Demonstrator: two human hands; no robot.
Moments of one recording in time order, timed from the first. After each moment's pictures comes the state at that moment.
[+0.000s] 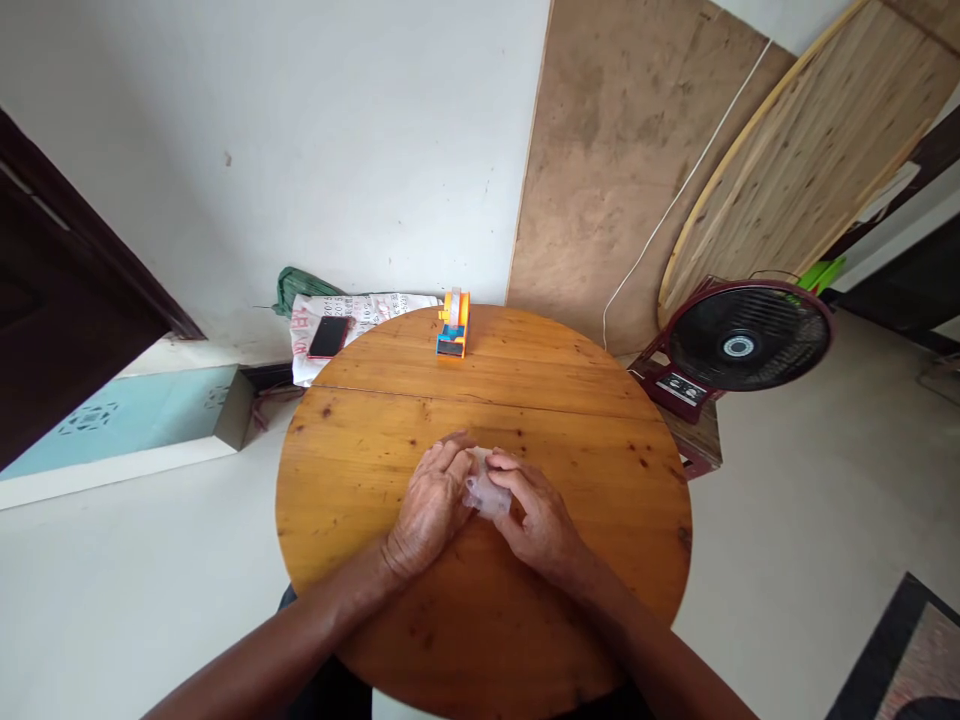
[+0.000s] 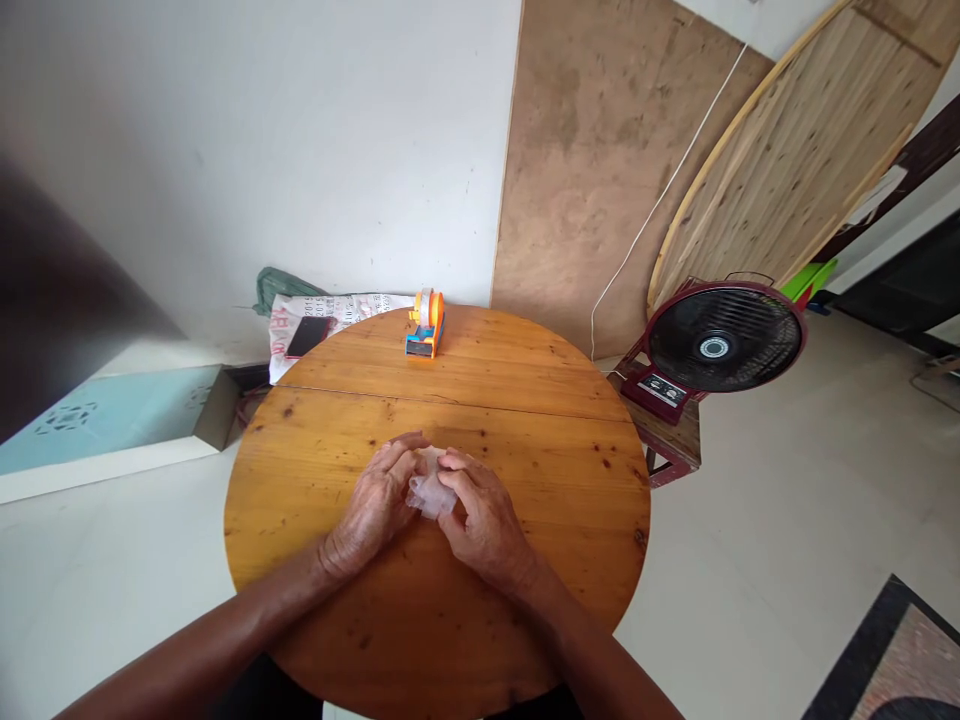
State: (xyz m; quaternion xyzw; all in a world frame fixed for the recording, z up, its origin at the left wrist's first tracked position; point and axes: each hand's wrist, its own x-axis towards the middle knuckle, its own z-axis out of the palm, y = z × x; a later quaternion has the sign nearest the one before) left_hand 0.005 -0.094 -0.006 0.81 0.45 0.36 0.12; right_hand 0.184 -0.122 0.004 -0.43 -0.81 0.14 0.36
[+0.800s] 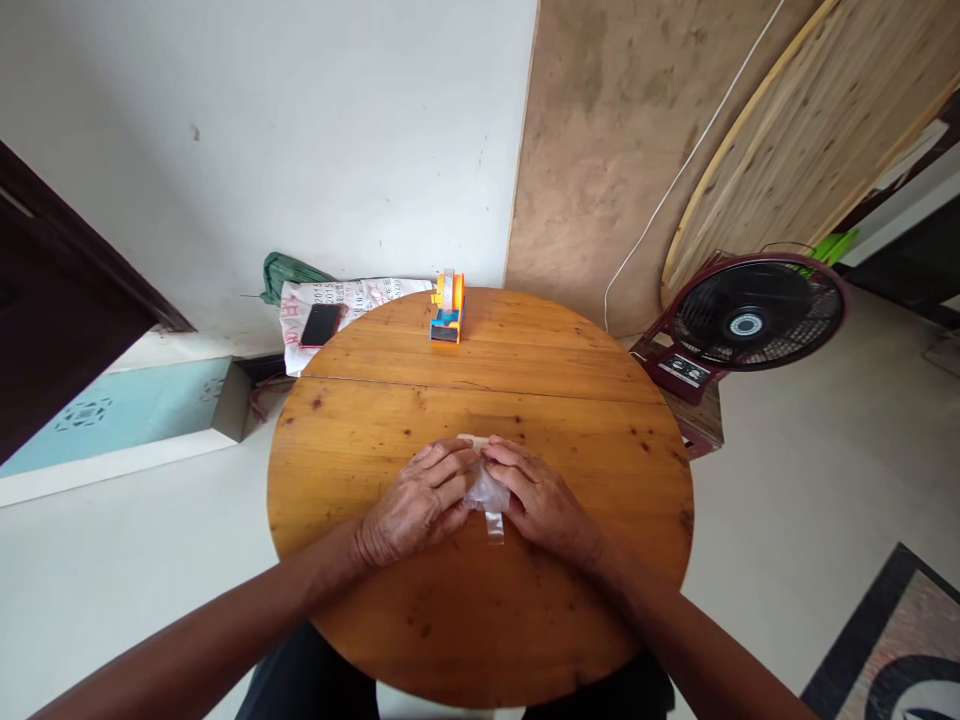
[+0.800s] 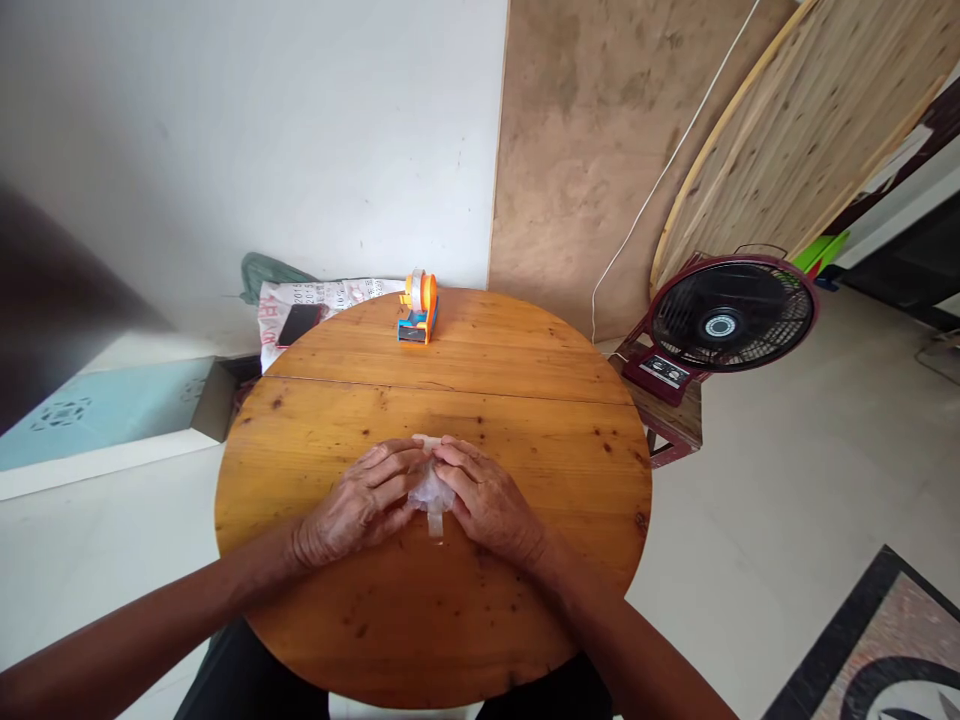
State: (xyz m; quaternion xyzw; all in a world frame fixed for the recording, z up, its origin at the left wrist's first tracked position) left_hand -0.025 -0.090 -0.005 0.92 0.26 0.29 0.06; right_hand 0.203 -0.110 -0.010 -0.36 -0.88 0.10 0.29
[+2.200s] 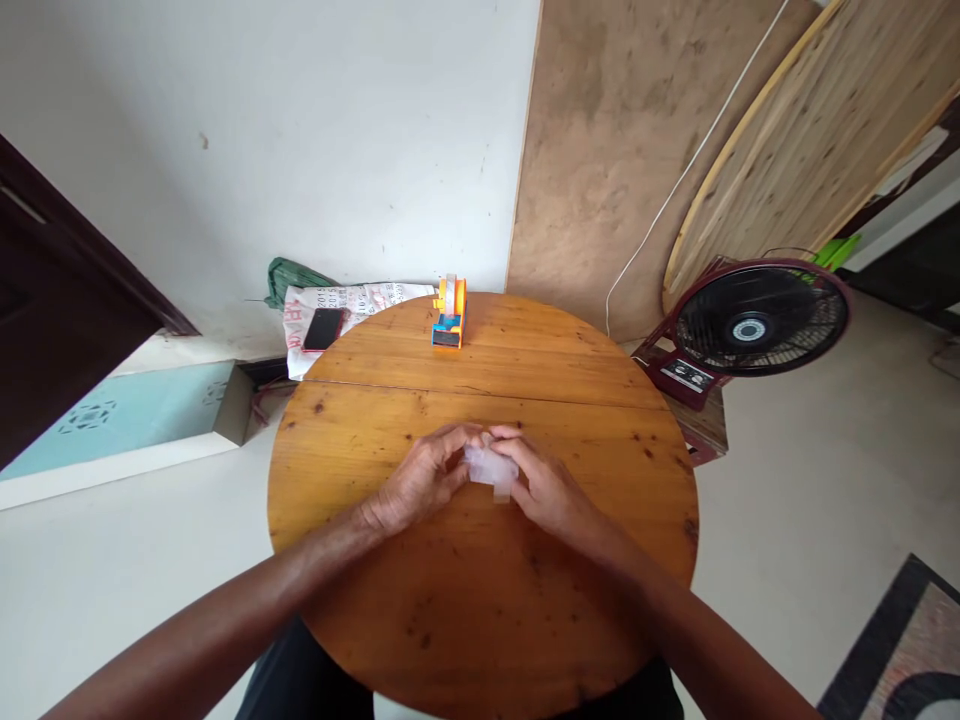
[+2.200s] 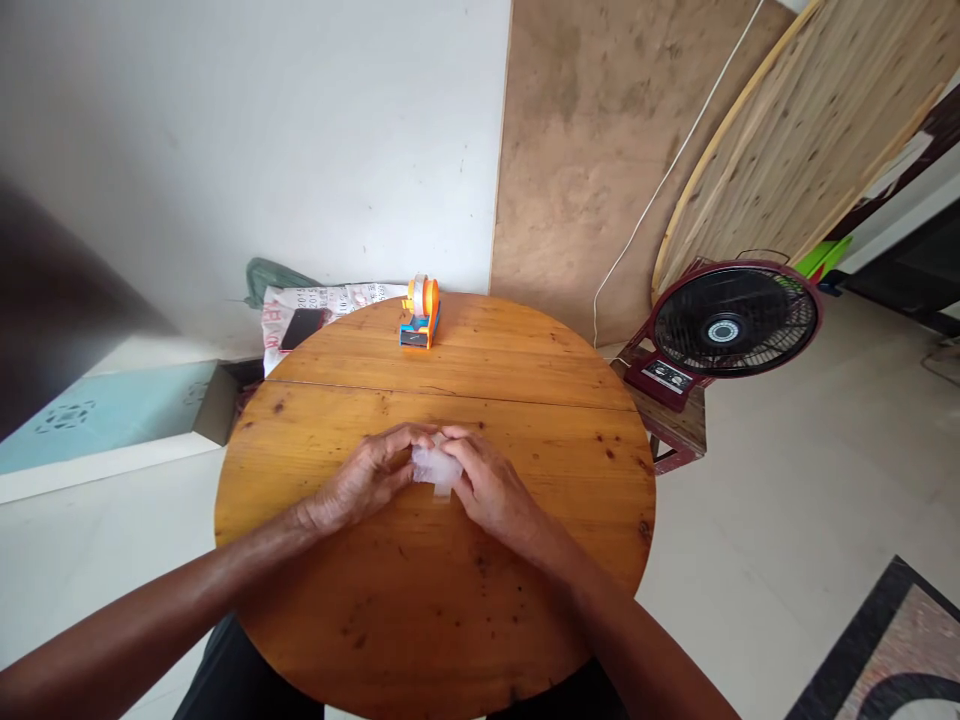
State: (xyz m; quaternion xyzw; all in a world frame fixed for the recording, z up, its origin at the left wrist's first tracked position) left_hand -0.009 -0.060 -0.001 0.77 0.34 0.36 0.40; right_hand 0.201 -0.091 0.016 -0.42 -0.81 0.26 0.32
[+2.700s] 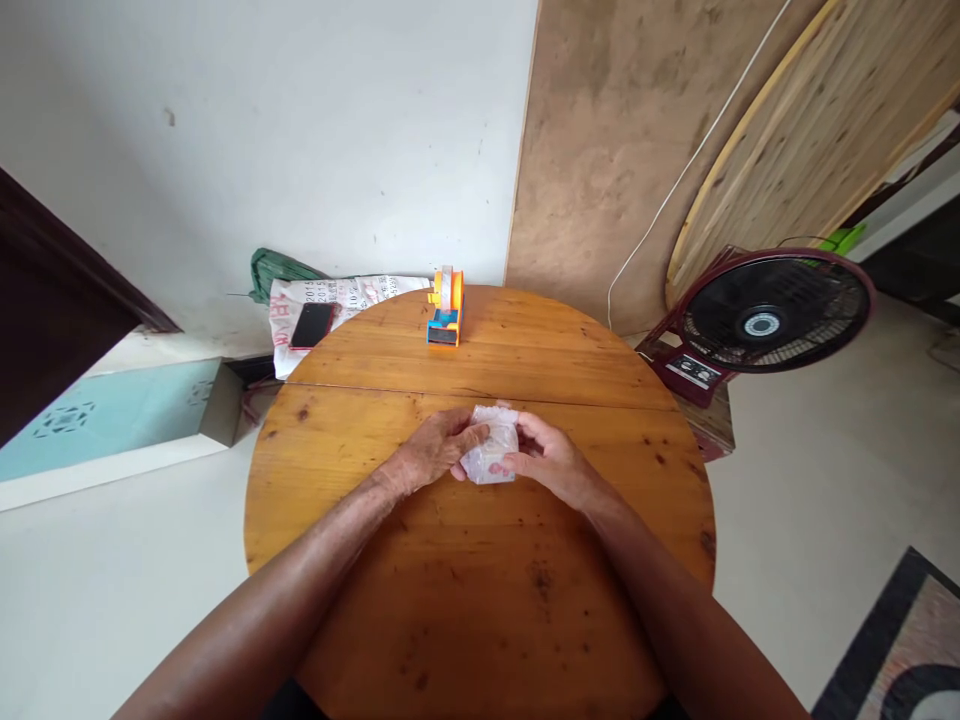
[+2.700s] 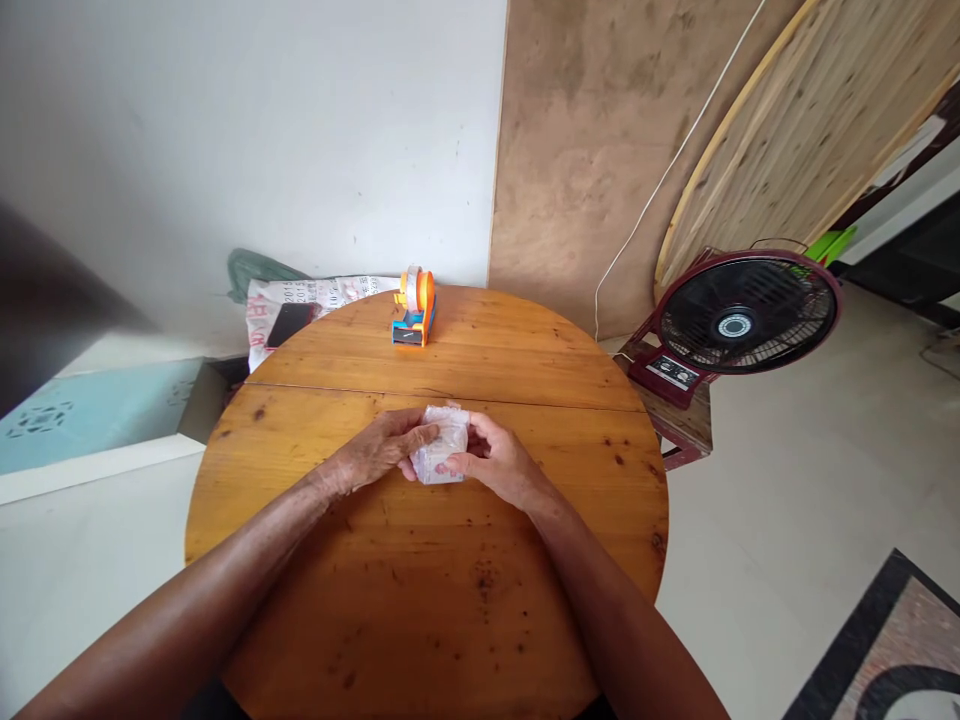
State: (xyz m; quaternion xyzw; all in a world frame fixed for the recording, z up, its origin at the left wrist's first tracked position) left_hand 0.009 -0.017 0.008 0.62 0.42 0.24 0.62; right_hand 0.209 -0.053 0.005 -0.41 -0.55 0.61 0.39
